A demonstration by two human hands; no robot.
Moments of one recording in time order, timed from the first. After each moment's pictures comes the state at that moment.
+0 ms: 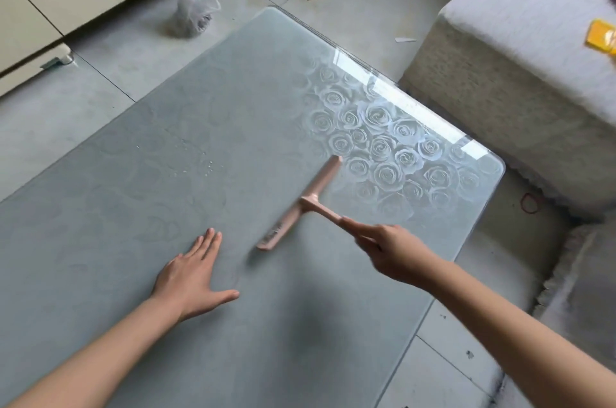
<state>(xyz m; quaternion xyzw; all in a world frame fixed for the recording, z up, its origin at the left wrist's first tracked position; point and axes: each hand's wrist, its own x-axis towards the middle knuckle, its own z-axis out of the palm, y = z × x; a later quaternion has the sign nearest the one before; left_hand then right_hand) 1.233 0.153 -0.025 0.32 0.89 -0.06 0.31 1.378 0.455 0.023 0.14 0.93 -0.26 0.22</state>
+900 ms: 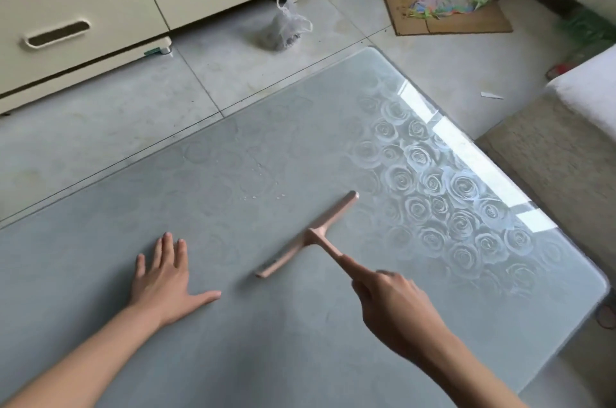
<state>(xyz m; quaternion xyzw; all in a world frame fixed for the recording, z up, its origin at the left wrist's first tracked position) 1.166 0.080 -0.026 0.07 0.93 -0.14 0.33 1.282 0.384 0.046 0.08 0.94 -0.23 0.22</state>
